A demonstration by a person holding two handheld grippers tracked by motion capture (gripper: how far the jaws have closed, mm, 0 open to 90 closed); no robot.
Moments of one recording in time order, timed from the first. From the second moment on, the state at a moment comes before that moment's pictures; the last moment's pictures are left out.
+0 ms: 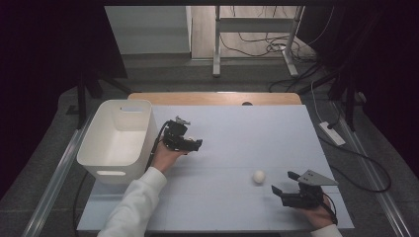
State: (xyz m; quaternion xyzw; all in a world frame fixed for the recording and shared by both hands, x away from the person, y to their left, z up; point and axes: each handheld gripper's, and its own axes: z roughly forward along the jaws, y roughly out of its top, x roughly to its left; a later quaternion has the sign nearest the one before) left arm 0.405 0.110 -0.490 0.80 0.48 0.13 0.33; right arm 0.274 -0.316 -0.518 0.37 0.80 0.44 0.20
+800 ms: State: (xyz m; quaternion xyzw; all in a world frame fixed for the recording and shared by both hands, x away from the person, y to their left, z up) left arm 0.422 0.112 -0.512 0.80 0.50 0.11 0.31; right arm 0.274 -0.317 -0.518 0.37 0.79 0.44 0.19
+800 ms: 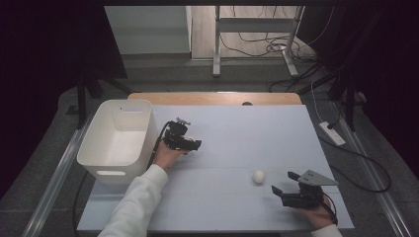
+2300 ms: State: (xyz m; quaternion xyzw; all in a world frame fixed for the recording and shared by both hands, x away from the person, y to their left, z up) left arm 0.427 0.117 -0.514 0.80 0.50 0.10 0.32; right arm 0.273 -0.317 -0.518 0.36 0.80 0.44 0.20
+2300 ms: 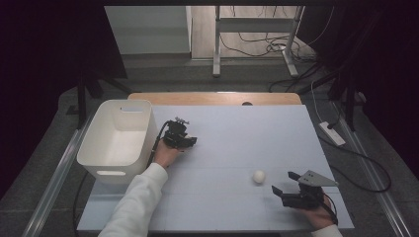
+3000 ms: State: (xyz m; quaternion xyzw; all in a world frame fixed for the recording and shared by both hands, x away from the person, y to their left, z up) left arm 0.408 0.120 -0.492 0.79 0.48 0.11 0.36; right arm 0.274 -0.316 -0.517 0.36 0.79 0.45 0.19
